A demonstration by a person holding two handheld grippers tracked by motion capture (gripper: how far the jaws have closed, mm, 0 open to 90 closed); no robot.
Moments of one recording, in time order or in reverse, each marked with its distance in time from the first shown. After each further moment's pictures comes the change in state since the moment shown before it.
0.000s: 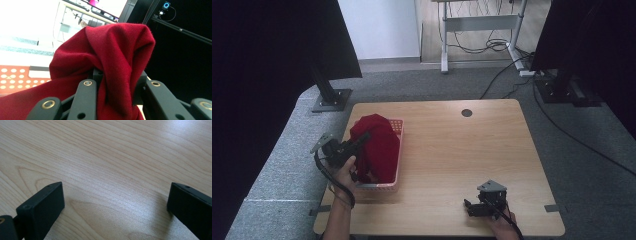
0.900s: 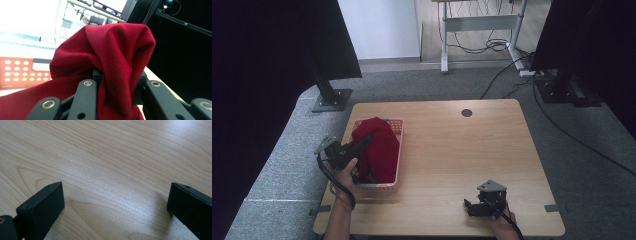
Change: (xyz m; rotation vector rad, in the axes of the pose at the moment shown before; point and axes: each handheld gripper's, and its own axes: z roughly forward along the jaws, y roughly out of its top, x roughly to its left) left arm 0.008 -0.012 0.003 0.032 0.013 0.009; right arm 0.000 0.000 0.000 0.000 0.002 -0.003
